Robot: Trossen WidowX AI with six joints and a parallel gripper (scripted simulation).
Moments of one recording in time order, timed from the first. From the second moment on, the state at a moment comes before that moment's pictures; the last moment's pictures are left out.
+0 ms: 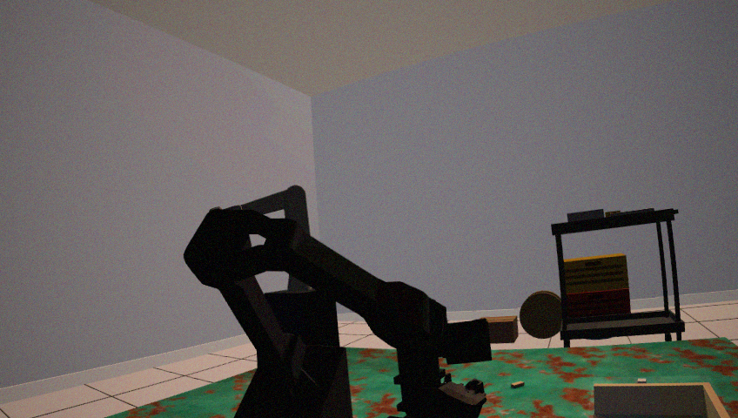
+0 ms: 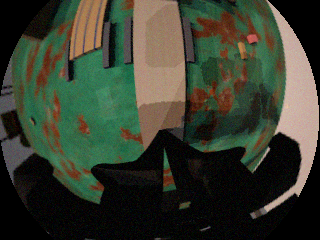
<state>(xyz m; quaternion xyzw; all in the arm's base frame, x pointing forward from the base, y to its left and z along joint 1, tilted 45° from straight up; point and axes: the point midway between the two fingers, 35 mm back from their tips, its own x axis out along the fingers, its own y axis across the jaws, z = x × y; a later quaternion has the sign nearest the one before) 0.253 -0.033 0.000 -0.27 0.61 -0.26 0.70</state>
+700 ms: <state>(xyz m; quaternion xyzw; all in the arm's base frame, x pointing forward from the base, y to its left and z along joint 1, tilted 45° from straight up) 0.230 -0.034 -0.003 -0.27 0.61 -0.26 0.70</state>
